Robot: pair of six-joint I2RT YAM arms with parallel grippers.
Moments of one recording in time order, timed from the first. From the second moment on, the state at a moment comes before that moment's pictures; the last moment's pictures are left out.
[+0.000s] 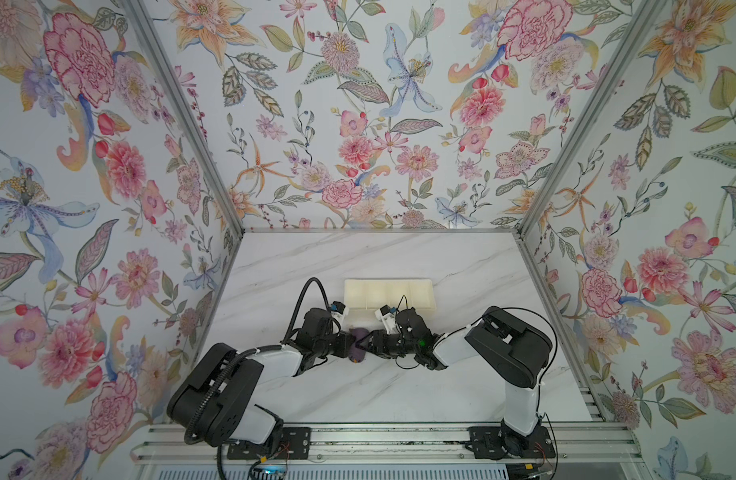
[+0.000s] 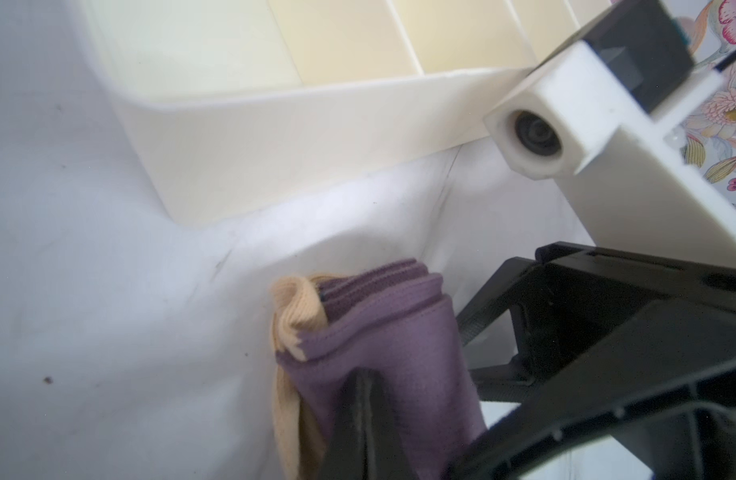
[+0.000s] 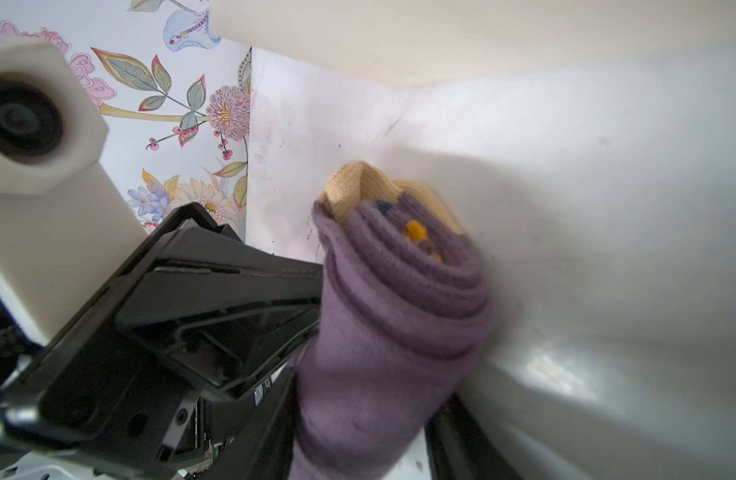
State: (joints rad) left arm -0.49 1.45 0.42 0.26 0.36 -0.32; right arm 0.85 1.94 0.72 0.70 -0.52 1.03
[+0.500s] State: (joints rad) left arm -0.49 1.46 0.43 0.24 0.36 -0.32; right arm 0.85 1.91 0.75 0.58 -0.48 0.95
